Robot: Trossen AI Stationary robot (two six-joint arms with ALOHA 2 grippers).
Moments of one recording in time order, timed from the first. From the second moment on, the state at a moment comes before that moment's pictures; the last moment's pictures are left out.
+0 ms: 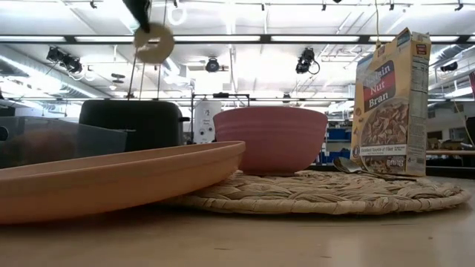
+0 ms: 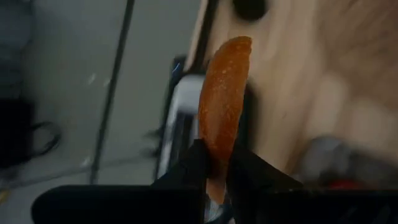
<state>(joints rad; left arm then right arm) 0.69 1.48 2.03 -1.57 -0.14 0.53 0.20 1.28 1.35 -0.56 0.36 0.65</state>
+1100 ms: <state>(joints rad) -0.38 1.50 1.14 -0.55 0.18 -0.86 0.53 1.26 1.35 -0.53 0.59 0.99</state>
